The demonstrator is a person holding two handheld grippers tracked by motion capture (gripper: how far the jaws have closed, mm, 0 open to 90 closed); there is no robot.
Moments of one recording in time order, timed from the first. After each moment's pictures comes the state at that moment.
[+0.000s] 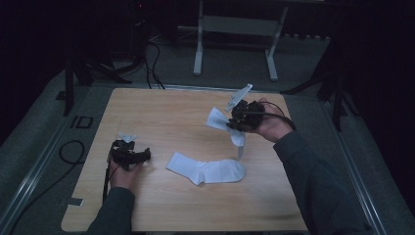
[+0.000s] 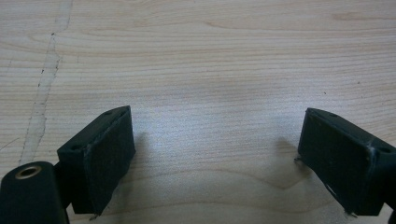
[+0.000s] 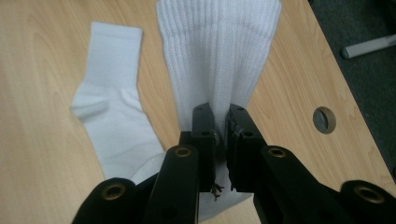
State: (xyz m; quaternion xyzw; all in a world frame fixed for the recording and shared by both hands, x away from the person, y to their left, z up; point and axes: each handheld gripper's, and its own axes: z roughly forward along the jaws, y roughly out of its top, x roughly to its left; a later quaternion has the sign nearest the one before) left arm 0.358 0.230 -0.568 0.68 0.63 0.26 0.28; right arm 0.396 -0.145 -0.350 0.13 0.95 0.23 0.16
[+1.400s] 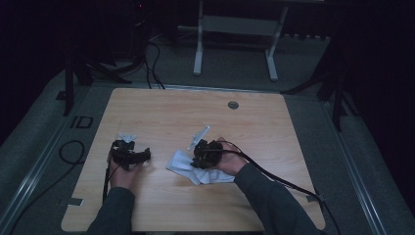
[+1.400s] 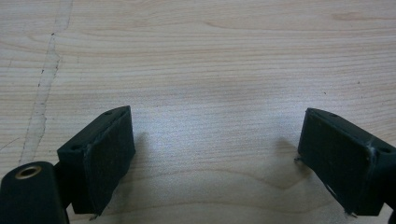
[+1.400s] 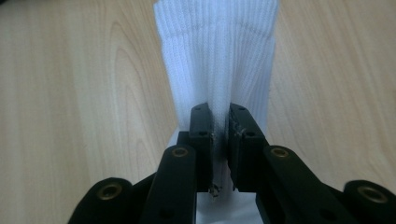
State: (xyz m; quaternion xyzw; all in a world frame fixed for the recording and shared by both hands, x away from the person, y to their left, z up) left arm 0.358 0.230 -0.568 0.68 0.63 0.26 0.28; right arm 0.363 -0.056 -0.479 0.11 0.96 0.25 0.03
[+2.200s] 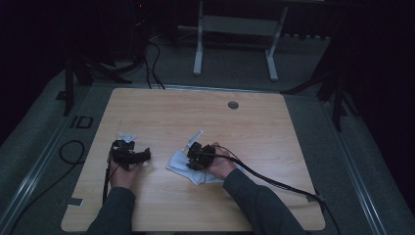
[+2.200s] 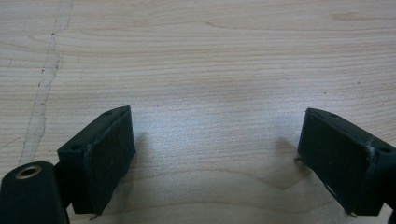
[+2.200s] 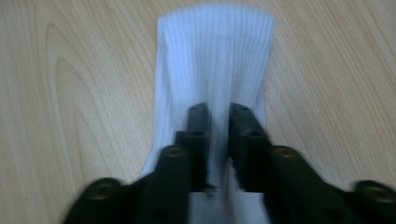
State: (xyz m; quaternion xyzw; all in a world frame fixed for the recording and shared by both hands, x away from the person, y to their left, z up) left arm 0.358 0.230 -0.568 0.68 0.63 0.26 0.28; right arm 0.372 -0.038 -0.519 0.18 0.95 0.24 0.05
